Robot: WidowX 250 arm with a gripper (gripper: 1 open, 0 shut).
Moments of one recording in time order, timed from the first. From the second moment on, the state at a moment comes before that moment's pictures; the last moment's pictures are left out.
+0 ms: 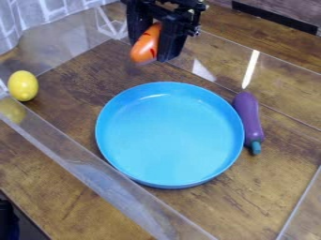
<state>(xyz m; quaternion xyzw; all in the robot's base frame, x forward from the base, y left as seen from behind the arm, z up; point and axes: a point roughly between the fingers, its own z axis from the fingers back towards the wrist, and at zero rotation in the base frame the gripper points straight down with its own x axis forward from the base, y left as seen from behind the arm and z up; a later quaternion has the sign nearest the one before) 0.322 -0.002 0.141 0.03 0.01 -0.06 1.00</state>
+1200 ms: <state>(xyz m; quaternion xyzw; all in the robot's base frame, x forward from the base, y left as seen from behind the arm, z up) 0.278 0.042 0.135 0.06 0.03 -0.01 1.00</state>
